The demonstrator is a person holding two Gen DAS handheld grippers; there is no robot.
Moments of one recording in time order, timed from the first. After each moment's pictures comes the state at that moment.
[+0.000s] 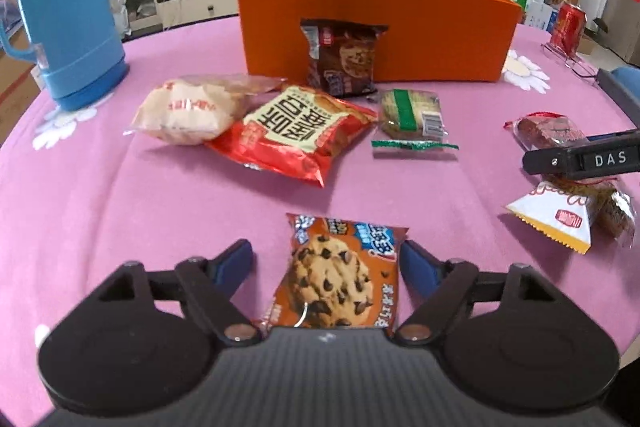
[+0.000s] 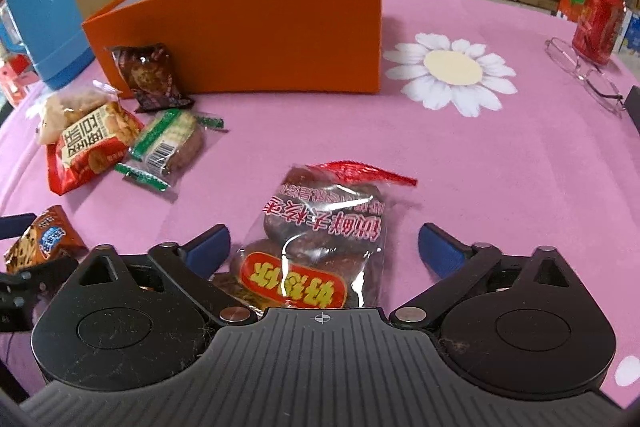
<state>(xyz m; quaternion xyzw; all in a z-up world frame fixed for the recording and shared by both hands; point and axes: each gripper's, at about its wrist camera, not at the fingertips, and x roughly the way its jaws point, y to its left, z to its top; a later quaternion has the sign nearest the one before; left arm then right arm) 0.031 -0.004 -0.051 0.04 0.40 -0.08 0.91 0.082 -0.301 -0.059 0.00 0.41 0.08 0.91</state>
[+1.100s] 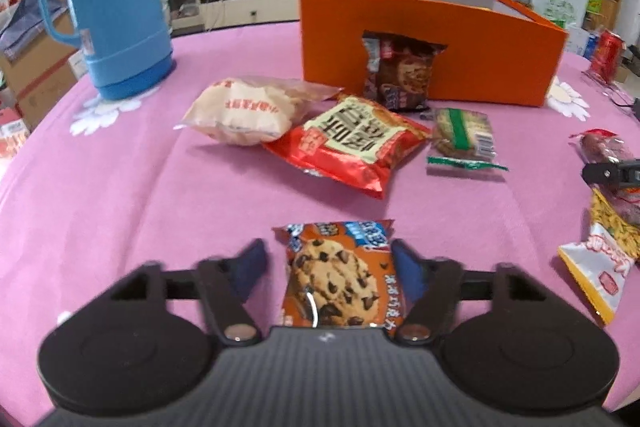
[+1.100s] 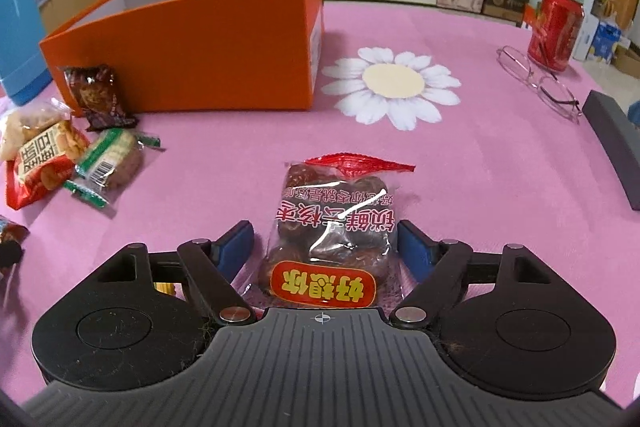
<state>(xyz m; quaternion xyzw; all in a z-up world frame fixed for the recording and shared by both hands) 0.030 0.015 -0.051 0.02 0.38 -0.04 0.92 0.086 -0.329 -0.059 -0.01 0.39 0.03 0.92</state>
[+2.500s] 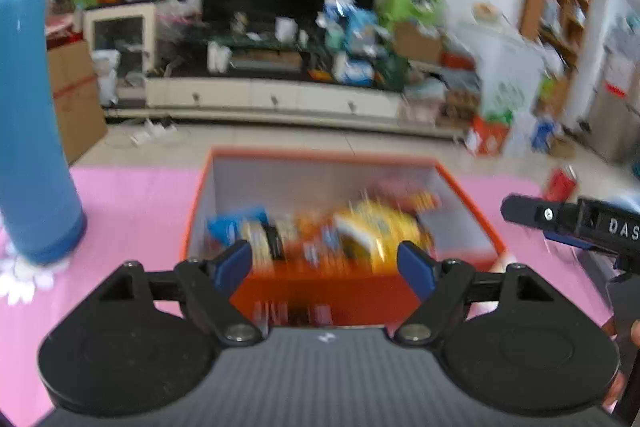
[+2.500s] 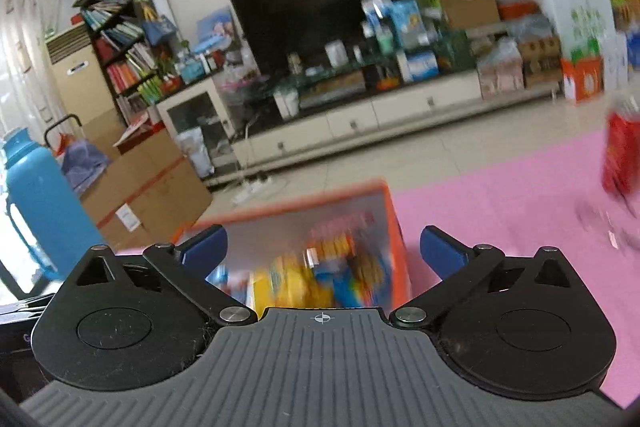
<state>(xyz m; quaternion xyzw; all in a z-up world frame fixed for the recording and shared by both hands) 0.137 -0.035 0.057 -0.04 0.28 -0.11 0.95 0.162 -0.333 0.049 0.15 0.23 0.10 0.96</state>
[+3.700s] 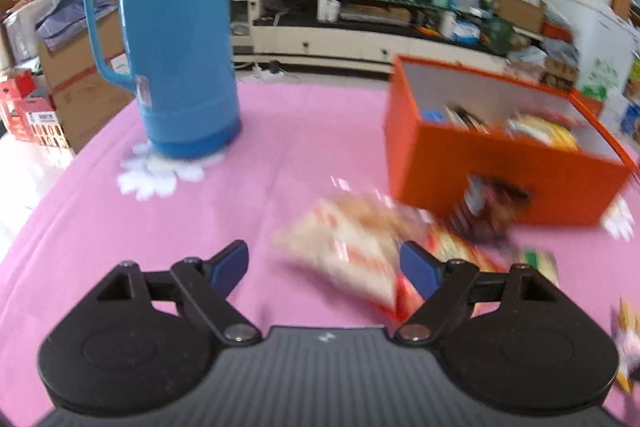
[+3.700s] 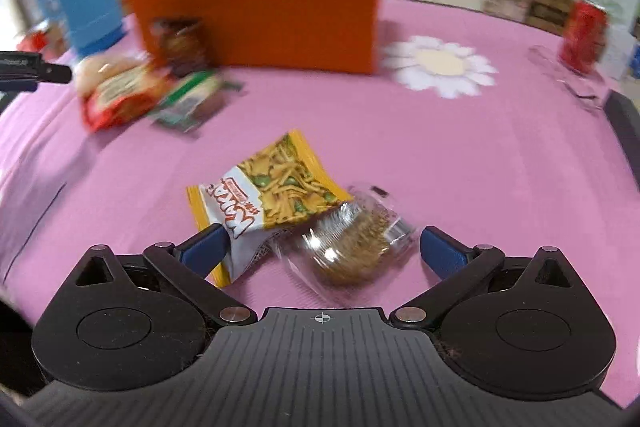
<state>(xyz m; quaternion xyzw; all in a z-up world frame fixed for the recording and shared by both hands) 0.100 0.079 0.004 -0.04 0.34 0.04 0.94 0.023 -0.319 -0.049 -0.03 0.39 0.09 0.92</state>
